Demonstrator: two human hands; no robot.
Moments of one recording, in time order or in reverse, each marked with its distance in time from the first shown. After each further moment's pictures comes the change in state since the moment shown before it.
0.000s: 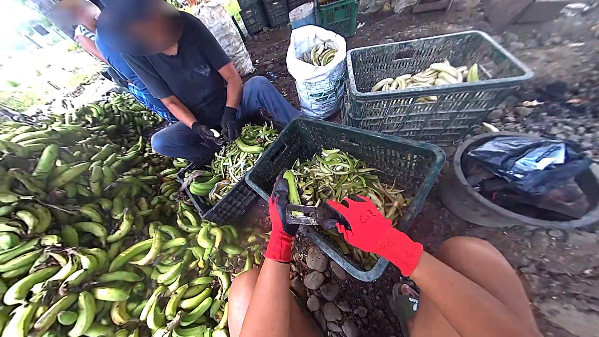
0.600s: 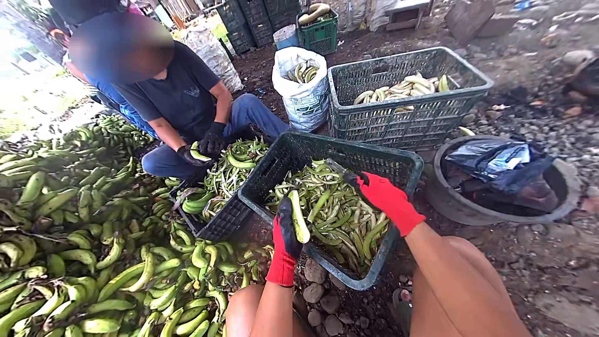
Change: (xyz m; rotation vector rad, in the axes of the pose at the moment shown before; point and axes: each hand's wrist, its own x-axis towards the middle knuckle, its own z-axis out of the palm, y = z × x) left_hand -0.019 0.000 0.019 -0.065 -0.069 -0.101; right_hand 0.021 0.077 -0.033 0.319 0.334 0.502
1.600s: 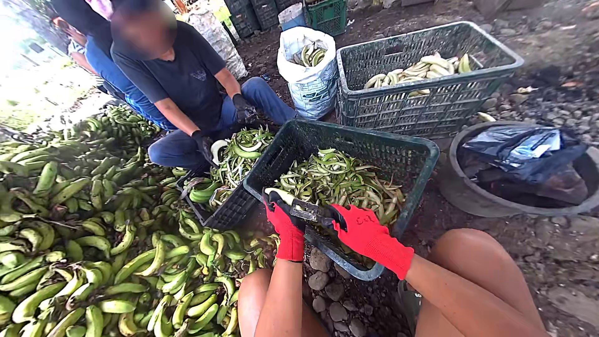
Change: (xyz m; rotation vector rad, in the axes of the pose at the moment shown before) left_hand 0.014 -0.001 0.006 0.205 0.548 0.034; right_hand -0.080 -0.054 0.042 -0.206 -0.382 -0.167
